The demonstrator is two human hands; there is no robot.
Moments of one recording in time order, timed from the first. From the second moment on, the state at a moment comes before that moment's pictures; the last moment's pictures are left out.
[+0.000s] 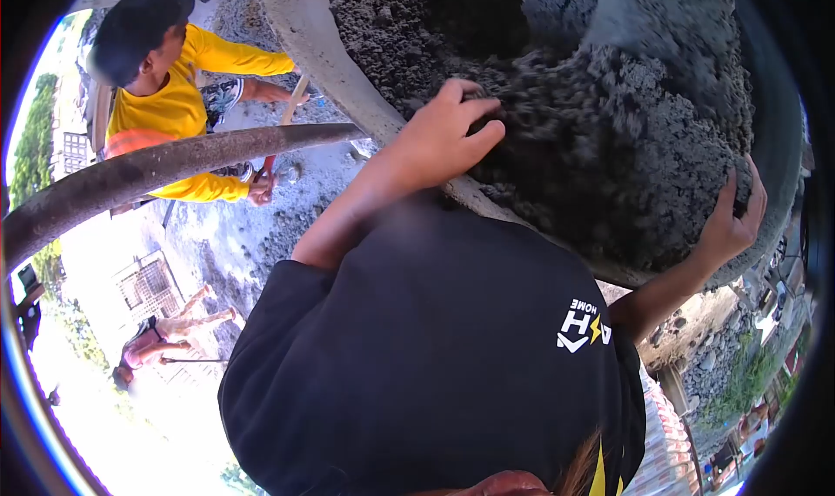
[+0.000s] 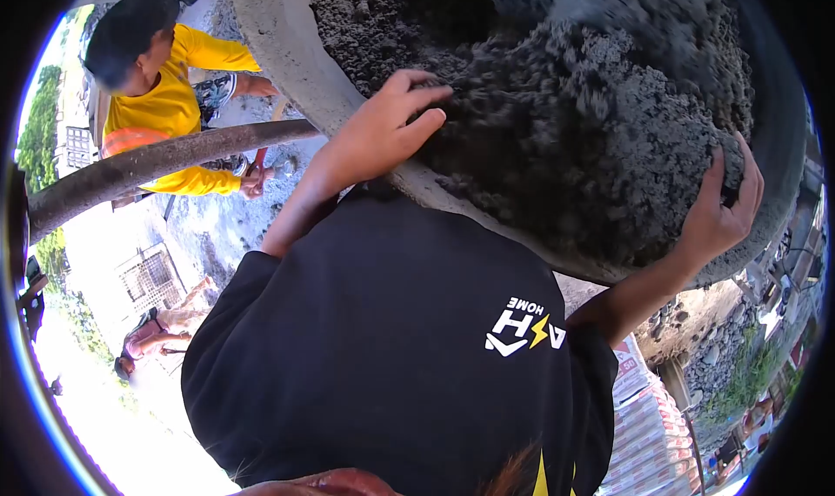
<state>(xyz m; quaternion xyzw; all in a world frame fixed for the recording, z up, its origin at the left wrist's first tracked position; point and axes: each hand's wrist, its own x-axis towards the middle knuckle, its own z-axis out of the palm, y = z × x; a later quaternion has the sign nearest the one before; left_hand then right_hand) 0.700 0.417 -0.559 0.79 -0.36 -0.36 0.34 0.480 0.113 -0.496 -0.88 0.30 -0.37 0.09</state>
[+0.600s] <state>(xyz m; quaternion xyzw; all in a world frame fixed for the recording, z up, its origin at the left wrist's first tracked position) 0.731 0.378 -0.566 0.66 -0.48 -0.40 0.43 0.528 0.161 -0.543 -0.94 0.05 0.02 0.34</state>
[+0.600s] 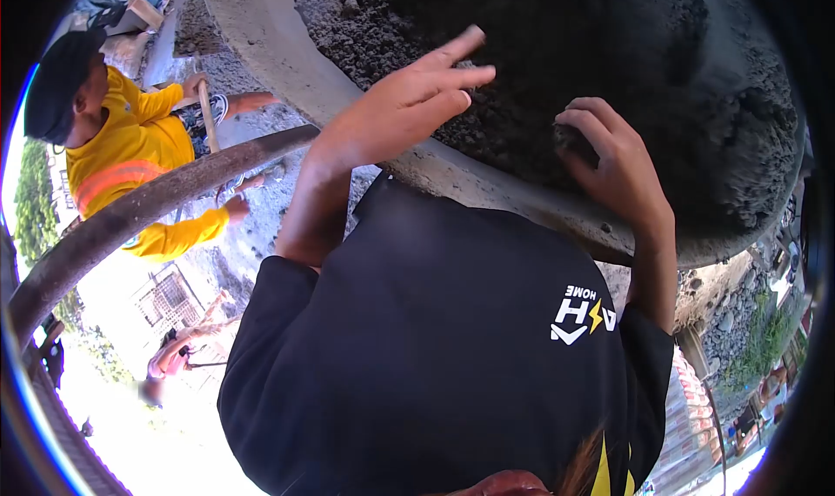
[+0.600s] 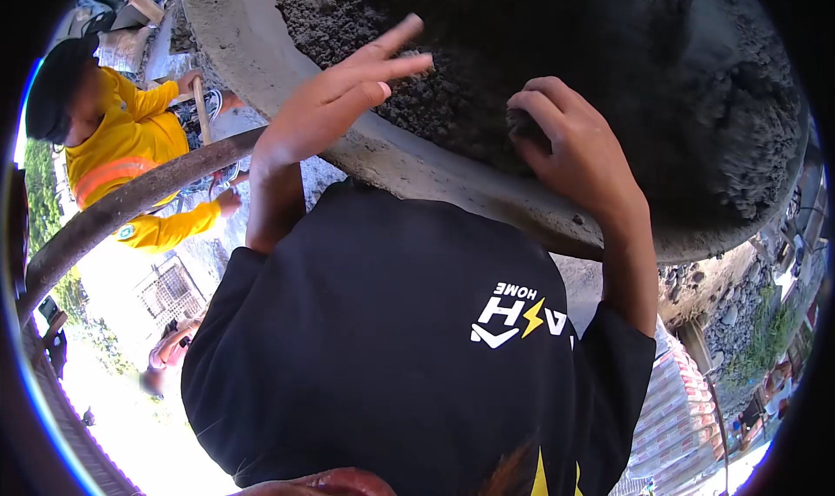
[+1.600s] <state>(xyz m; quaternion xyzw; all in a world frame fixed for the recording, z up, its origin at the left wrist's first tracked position) 0.739 0.381 -0.609 0.80 -0.47 -0.32 0.17 0.526 0.128 -0.540 -0.91 0.23 0.11 0.32</state>
